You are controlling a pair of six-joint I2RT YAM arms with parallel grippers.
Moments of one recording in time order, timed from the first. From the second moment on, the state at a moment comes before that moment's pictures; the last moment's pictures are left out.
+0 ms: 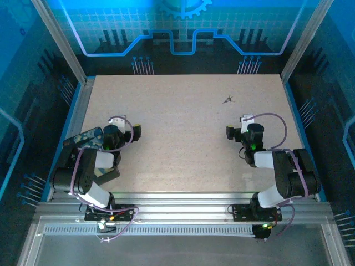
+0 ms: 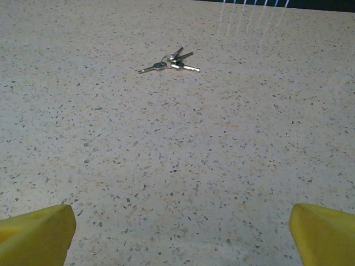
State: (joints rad) left arm -0.02 1.55 0.37 0.80 0.02 -0.08; right arm 0.07 1.51 0.40 0.66 0.06 -0.04
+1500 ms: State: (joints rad) left arm 0.07 1.39 1.13 -0.71 -0.44 -0.61; right arm 0.22 1.49 0.94 -0.18 0.07 0.04
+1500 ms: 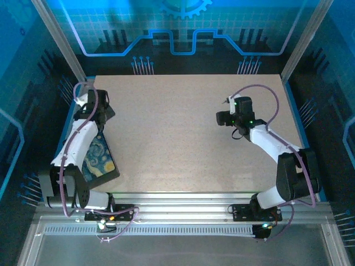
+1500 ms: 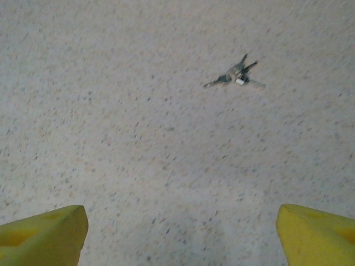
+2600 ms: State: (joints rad) left arm -0.35 1.73 1.31 -0.85 -0.13 -0.56; right arm 0.24 1.34 0.96 -0.39 0.05 0.12
